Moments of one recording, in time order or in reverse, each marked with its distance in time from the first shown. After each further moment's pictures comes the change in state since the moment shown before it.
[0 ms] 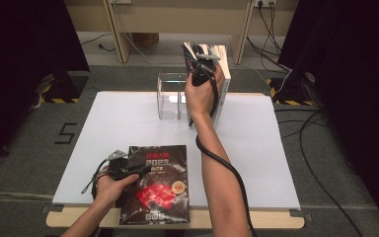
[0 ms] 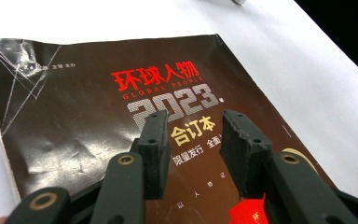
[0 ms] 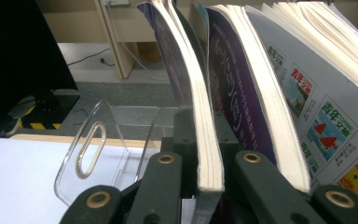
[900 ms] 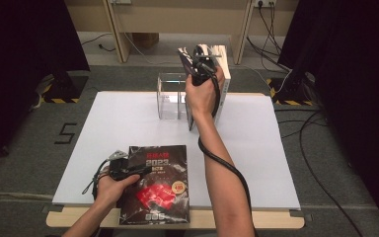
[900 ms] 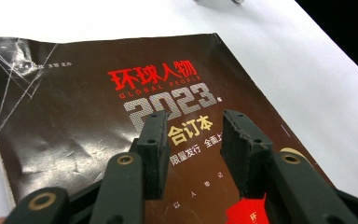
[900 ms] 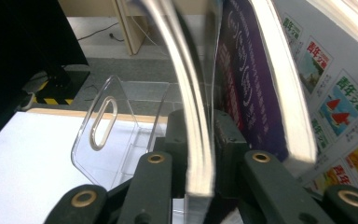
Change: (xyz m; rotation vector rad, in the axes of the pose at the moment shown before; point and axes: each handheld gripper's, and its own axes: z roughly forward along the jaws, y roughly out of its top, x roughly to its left) left arm -0.002 -0.001 0.001 0.001 0.000 -0.001; right arm -0.001 0.003 -0.006 0.110 0.046 0.000
